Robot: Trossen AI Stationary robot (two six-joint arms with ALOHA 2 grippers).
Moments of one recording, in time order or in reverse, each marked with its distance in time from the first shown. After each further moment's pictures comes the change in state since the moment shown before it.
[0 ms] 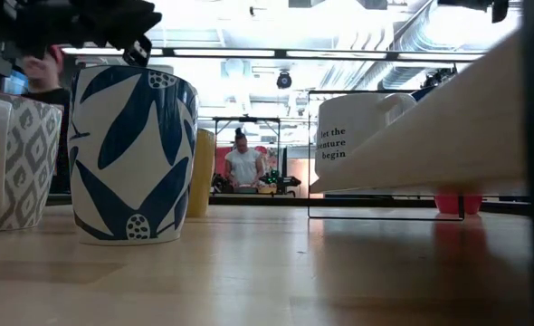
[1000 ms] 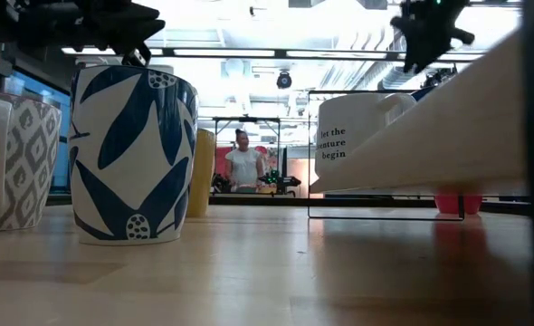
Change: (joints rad) left arm 0.038 0.000 0.000 -0.004 0.002 -0.083; right arm -0.637 0.735 0.496 -0.609 -0.205 0.321
